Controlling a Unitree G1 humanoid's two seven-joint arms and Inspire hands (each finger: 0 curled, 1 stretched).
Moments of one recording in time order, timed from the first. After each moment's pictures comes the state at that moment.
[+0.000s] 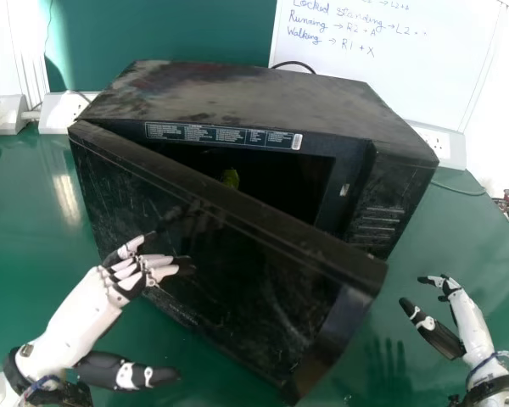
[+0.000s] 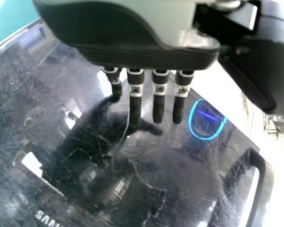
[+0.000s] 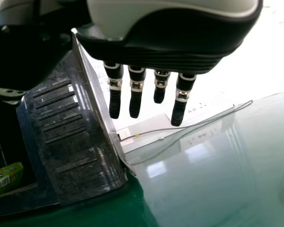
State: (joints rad) left arm 0.12 0.29 0.21 -0.19 0.45 -0.96 -0.10; right arm 0.19 -0.72 -0.46 -0.17 -0.34 -0.19 0.23
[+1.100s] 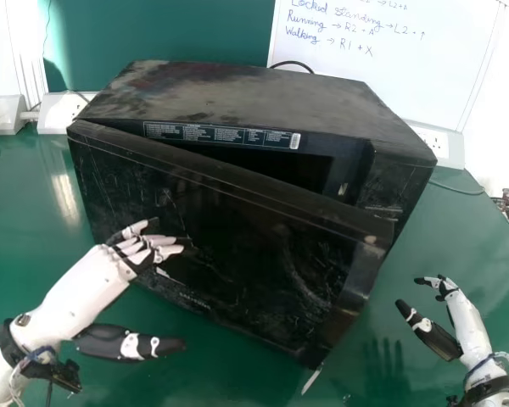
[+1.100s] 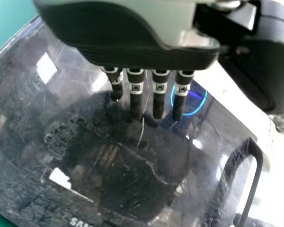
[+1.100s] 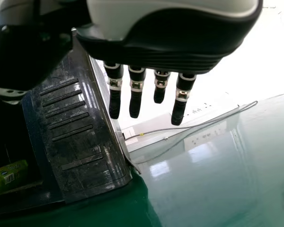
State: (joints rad) left arm 0.07 0.47 0.17 -0.32 0.40 -0.69 -0.18; right arm 0.19 -0.72 -0.45 -0.17 -0.35 -0.20 0.22
